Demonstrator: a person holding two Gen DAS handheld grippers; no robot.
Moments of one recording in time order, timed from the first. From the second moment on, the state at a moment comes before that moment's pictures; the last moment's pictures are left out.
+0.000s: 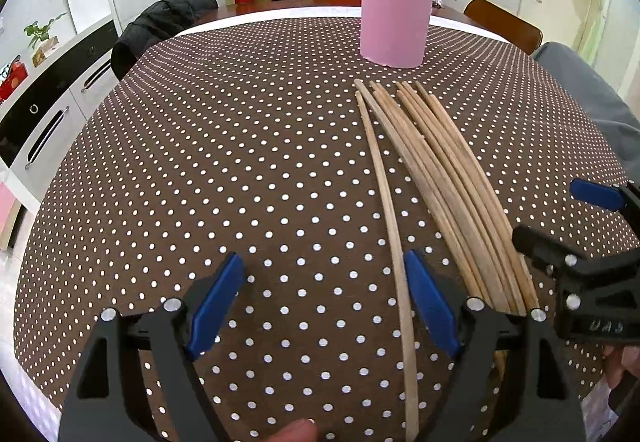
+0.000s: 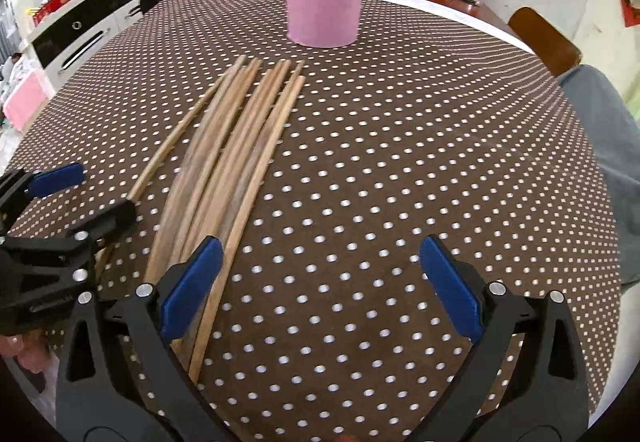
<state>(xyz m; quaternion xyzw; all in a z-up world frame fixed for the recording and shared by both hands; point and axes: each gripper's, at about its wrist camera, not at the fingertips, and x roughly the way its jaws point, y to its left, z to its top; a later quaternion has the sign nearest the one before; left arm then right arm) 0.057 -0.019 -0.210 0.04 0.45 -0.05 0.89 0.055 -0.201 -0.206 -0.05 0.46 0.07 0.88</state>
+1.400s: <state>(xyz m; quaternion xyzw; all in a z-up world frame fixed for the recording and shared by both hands) 0.124 -0.033 -0.208 0.07 0.48 -0.12 0.87 0.114 -0.170 -0.201 -0.07 0.49 0.11 0.86</state>
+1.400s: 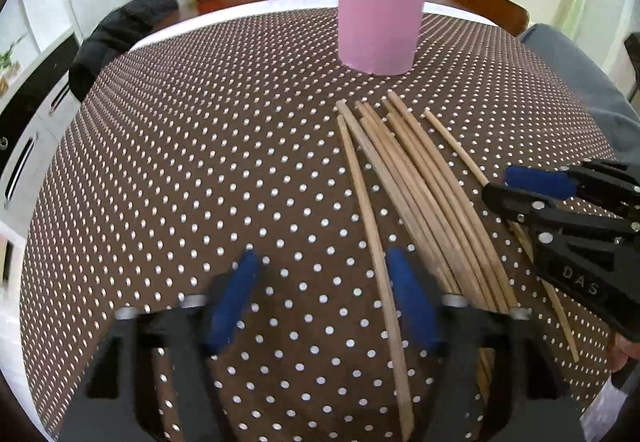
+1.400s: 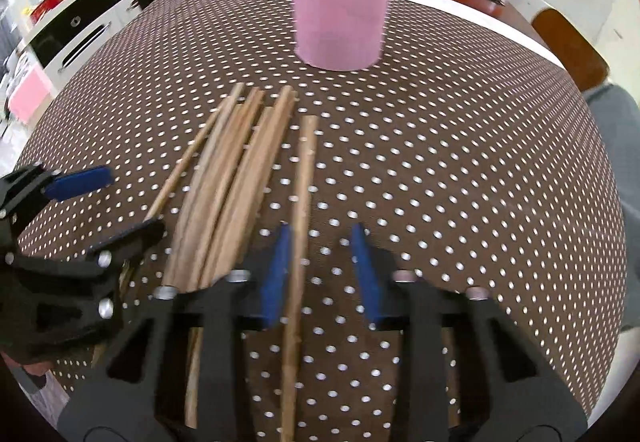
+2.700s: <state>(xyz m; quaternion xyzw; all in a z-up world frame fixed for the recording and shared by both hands) 0.156 -0.028 -0.036 -0.08 0.13 -0.19 0.97 0.129 -0.237 -0.048 0.13 0.20 0.19 0.95</state>
